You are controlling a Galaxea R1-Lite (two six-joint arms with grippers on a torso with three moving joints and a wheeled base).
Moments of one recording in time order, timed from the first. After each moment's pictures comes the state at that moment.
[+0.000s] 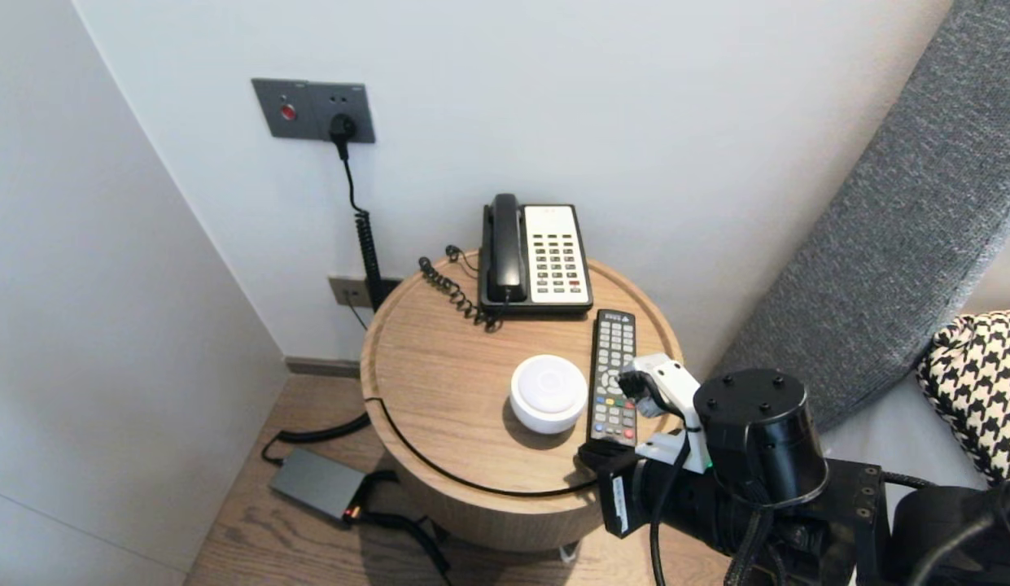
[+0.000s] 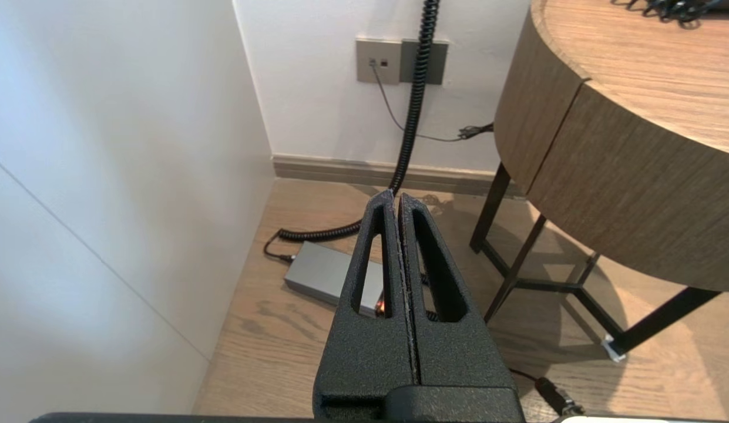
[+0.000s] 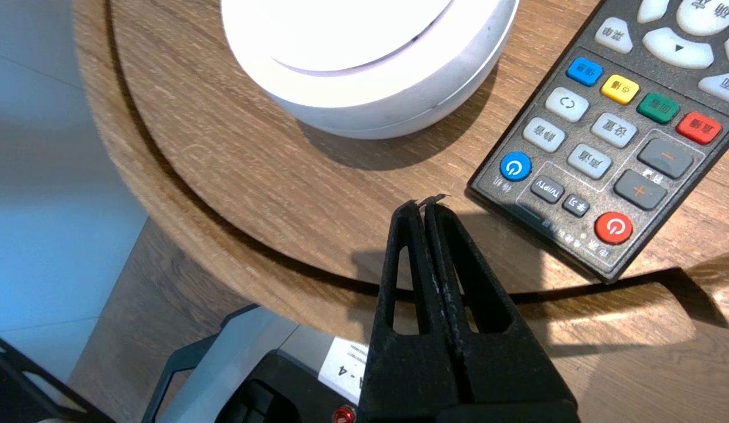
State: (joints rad) left arm 0.00 0.00 0.00 -0.05 0.01 0.00; right arm 0.79 1.70 -0.60 -0.68 -0.12 0.26
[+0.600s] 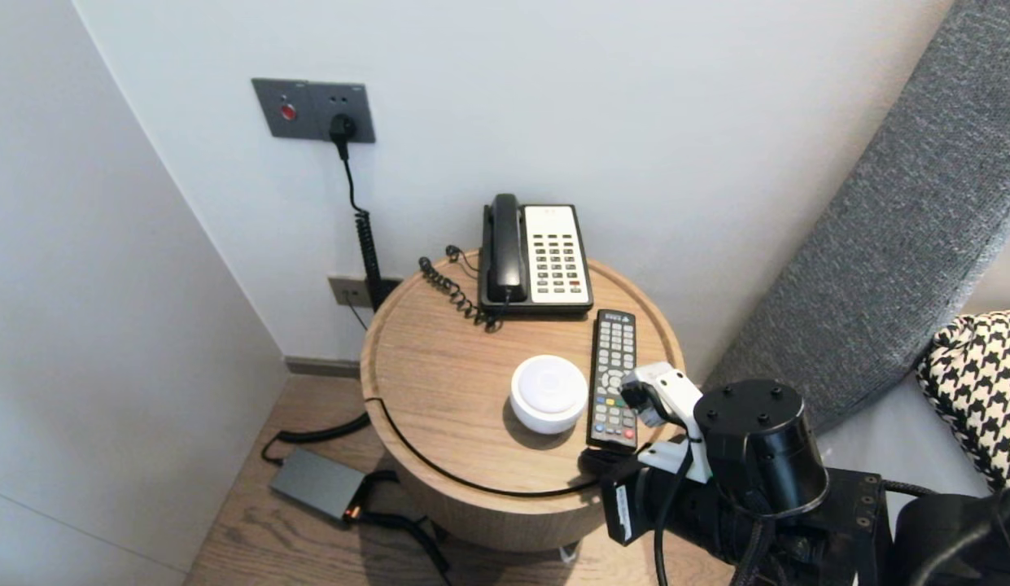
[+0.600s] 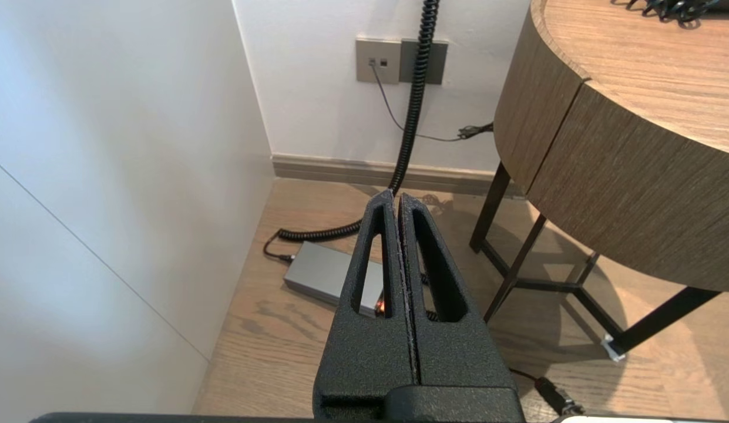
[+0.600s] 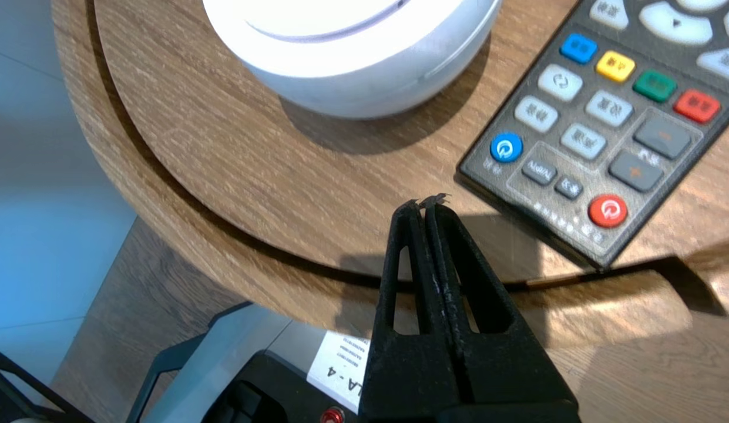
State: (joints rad) left arm 0.00 0.00 0.00 -0.05 0.01 0.00; right arm 0.79 1.71 -0.57 -0.68 -0.12 0.24
